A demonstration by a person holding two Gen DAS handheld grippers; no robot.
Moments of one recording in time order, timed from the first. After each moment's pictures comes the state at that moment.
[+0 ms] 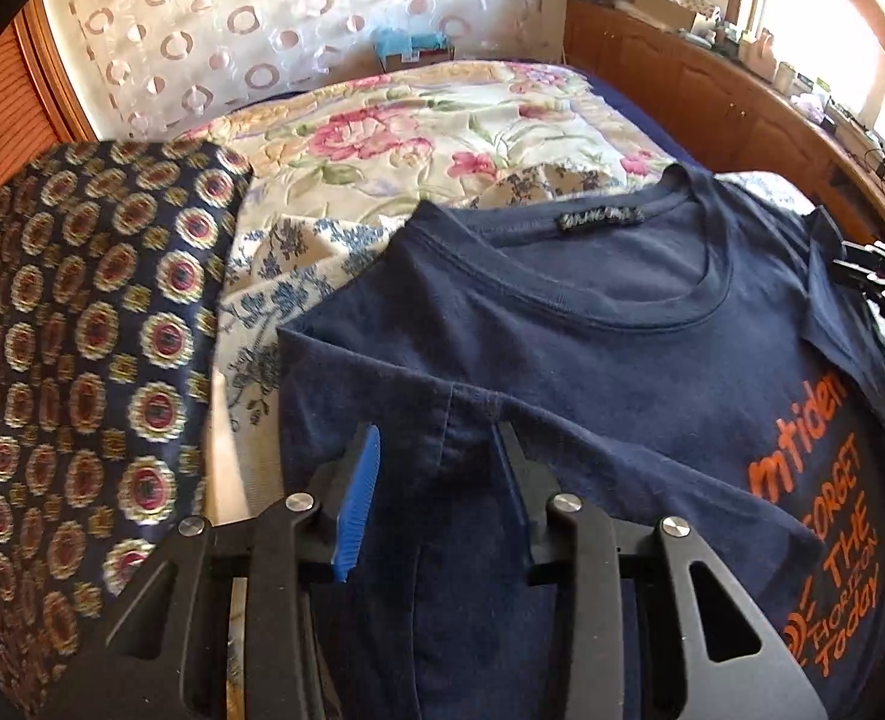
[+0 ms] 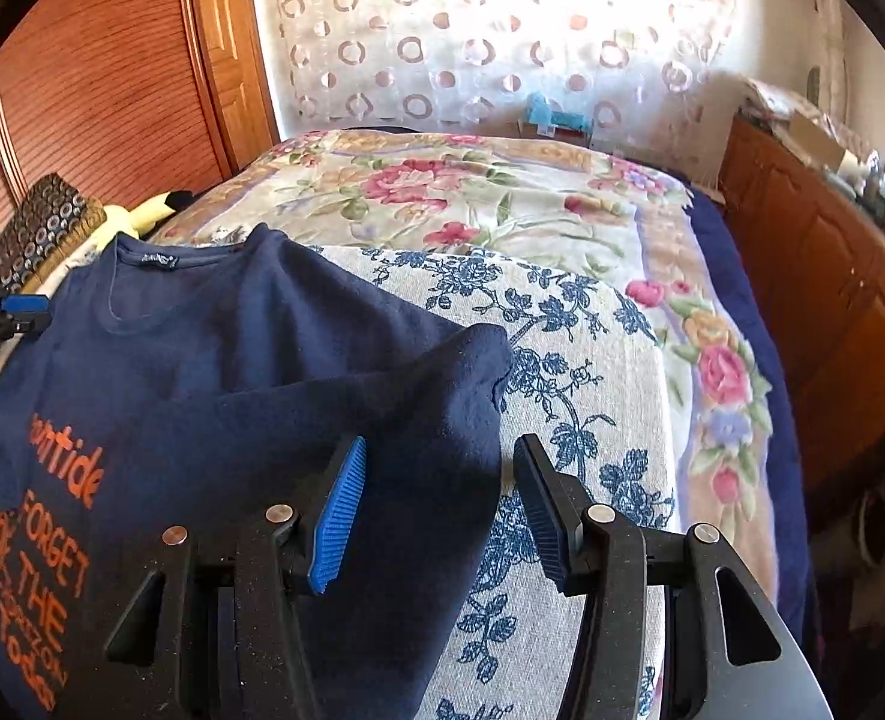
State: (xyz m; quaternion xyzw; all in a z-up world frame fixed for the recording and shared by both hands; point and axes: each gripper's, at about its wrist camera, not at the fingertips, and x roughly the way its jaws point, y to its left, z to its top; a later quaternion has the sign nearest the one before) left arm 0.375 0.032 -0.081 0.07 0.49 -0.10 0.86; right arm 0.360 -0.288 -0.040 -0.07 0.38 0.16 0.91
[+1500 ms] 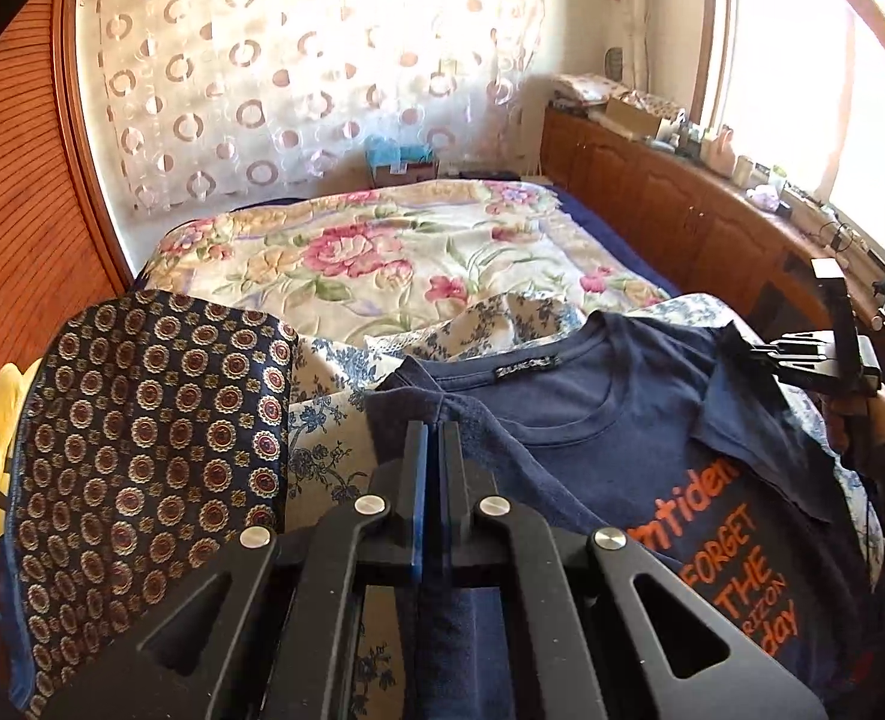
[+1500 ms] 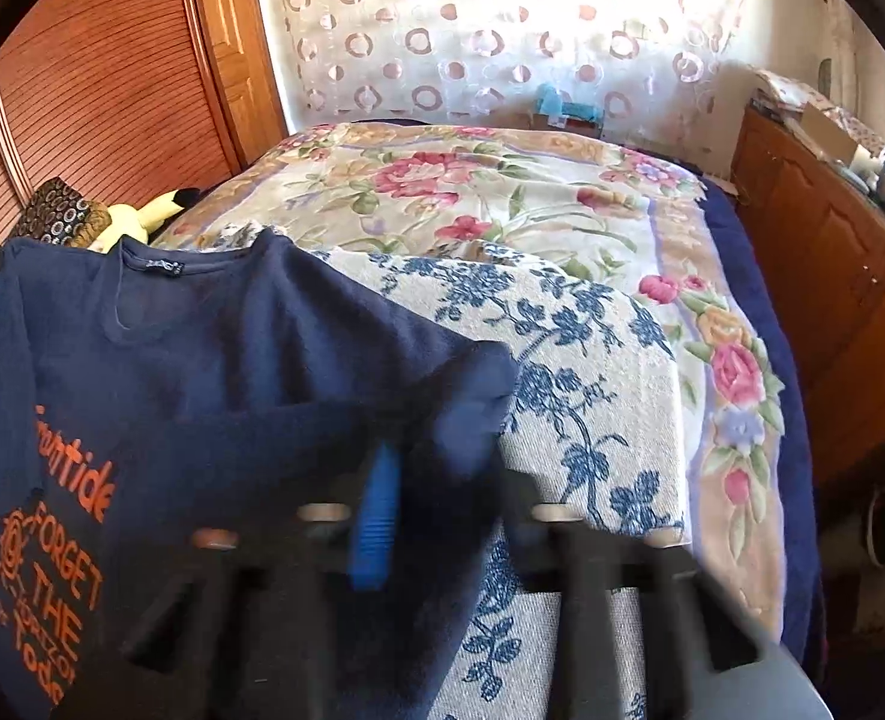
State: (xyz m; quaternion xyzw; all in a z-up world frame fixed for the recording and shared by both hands) left arm 0.325 0.056 0.015 0.02 0.37 -0.13 0.92; right arm 0.377 -0.294 -0.033 -0.05 0.39 0.18 0.90
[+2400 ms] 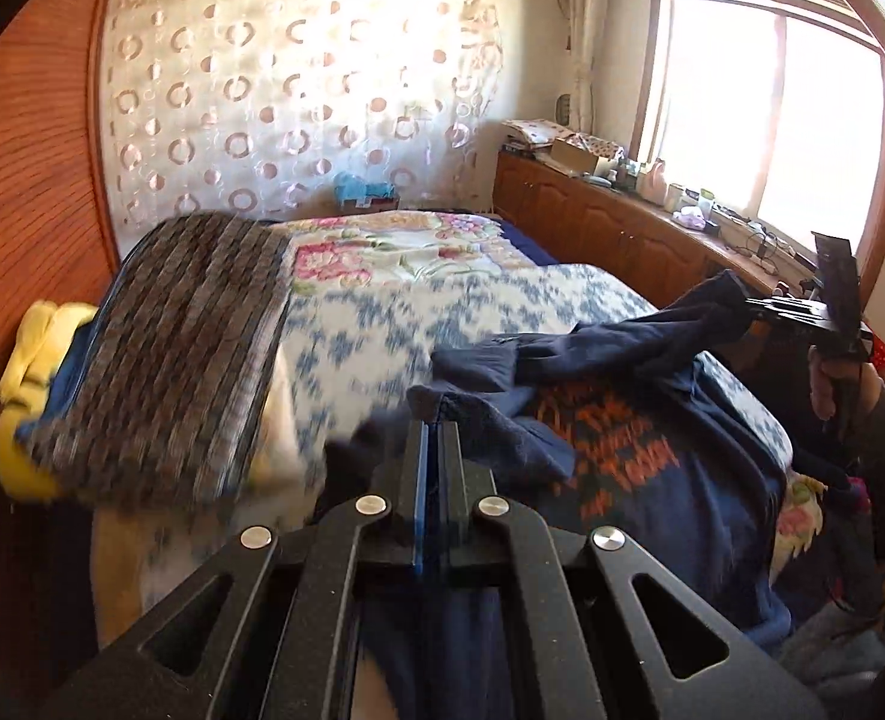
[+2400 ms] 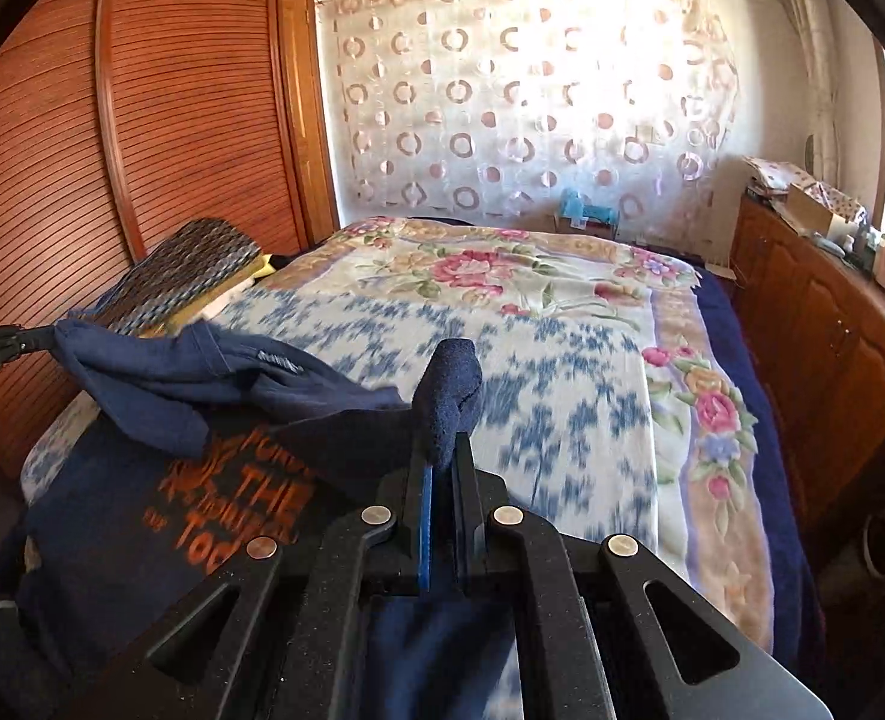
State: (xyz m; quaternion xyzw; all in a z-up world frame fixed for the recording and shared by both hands) left arm 0.108 0.094 0.010 -0.02 0.30 -0.17 0.94; right arm 0.126 -0.308 0.009 -0.05 0.27 0.20 0.94
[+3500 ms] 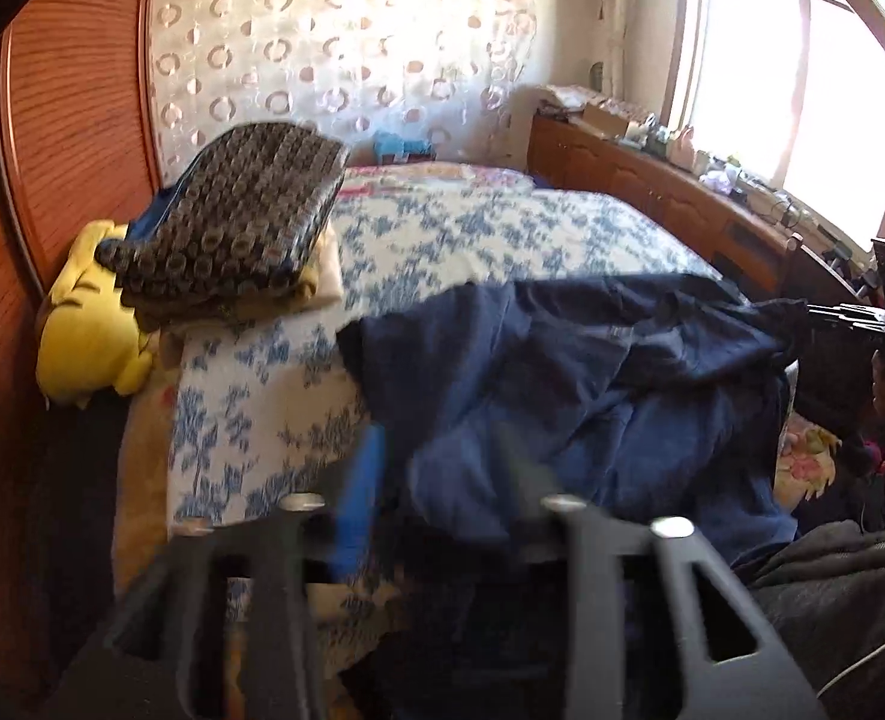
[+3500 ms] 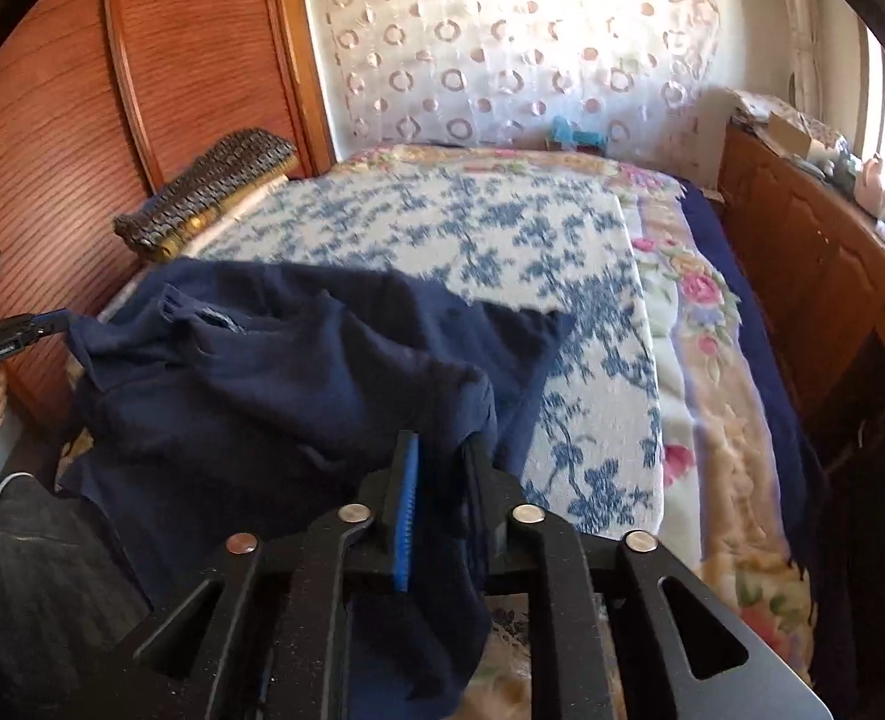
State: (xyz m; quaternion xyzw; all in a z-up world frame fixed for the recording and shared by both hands) left arm 0.019 0.107 -0.035 0.00 0.34 -0.13 0.93; right arm -0.012 -0.329 0.003 -0.04 0.34 0.20 0.92
